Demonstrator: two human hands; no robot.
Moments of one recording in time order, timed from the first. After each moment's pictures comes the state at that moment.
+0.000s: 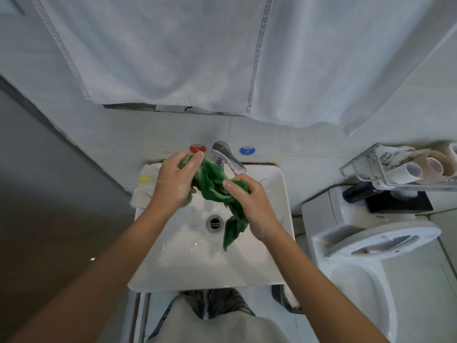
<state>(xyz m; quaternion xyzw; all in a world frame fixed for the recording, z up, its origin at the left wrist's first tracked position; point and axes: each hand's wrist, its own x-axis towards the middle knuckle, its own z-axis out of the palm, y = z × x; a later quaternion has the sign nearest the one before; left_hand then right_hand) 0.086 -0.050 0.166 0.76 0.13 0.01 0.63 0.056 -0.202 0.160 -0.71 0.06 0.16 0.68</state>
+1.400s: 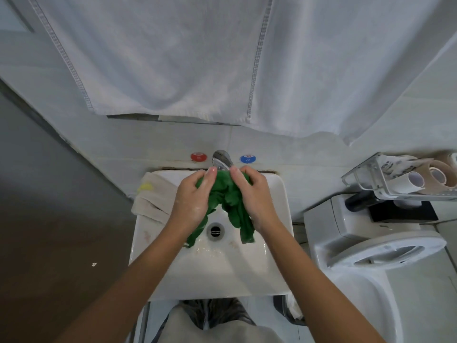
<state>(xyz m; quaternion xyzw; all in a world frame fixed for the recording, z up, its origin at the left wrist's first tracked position) 0.069 -0.079 0.165 0.75 0.12 -0.03 0.65 0.085 -0.203 0.162 -0.75 0.05 0.06 0.66</state>
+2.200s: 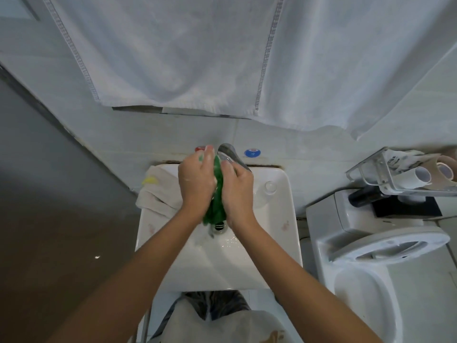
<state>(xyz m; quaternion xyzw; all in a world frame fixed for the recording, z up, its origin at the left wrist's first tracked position) 0.094 -0.088 0.165 0.78 0.22 0.10 0.57 0.081 -0.147 0.154 -0.70 0.16 0.02 0.70</state>
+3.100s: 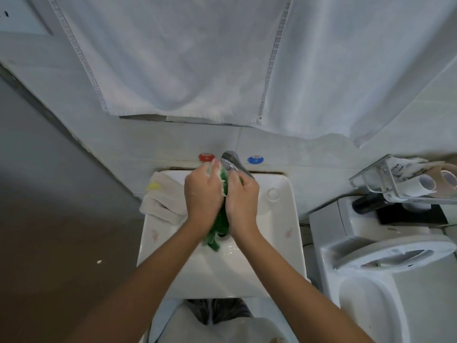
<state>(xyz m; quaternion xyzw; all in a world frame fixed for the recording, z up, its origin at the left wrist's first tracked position) 0.081 -0.092 0.170 0.81 0.19 0.11 0.54 0.080 -0.147 0.154 -0.69 0.18 -0.01 0.70</state>
